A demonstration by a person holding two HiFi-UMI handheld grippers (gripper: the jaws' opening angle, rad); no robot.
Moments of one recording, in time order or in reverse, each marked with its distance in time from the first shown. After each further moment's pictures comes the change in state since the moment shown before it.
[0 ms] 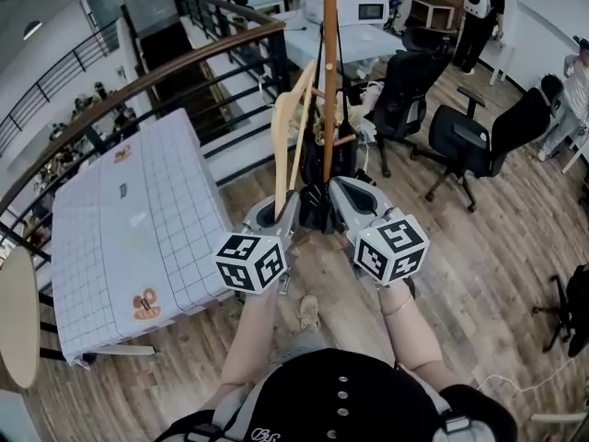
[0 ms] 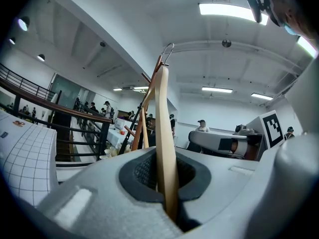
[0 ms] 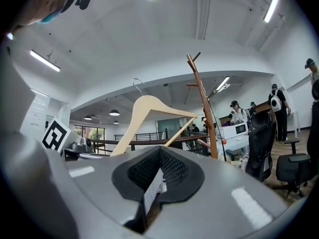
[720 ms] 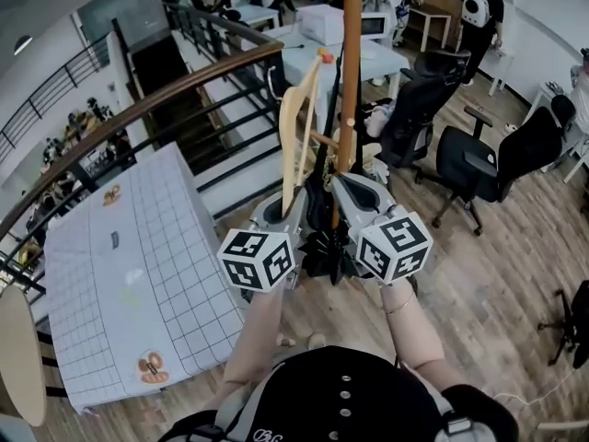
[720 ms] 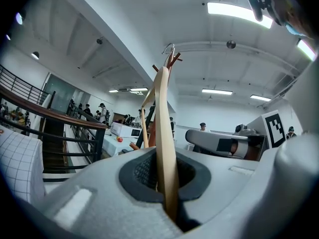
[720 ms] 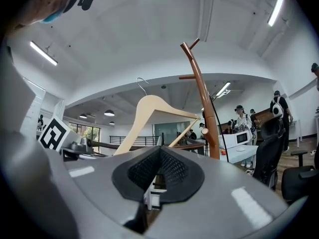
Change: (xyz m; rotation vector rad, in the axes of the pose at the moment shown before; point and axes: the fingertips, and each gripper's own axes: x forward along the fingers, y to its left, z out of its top) left arm 0.138 0.109 0.062 0.015 -0.033 -0.051; right arm 0.157 -0.089 0.035 -0.056 -0.048 -0.027
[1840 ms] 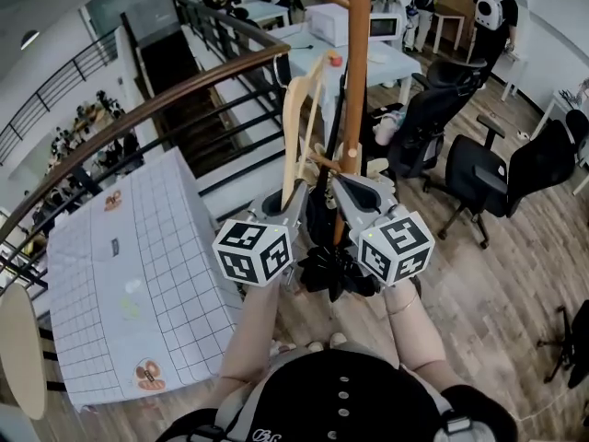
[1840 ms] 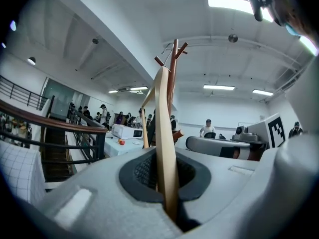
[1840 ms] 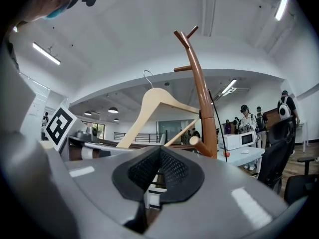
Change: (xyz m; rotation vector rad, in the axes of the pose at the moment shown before) left arm 0.063 0.025 0.035 0.044 0.026 0.020; right arm 0.045 -0.047 0.012 -0.030 0.029 0.061
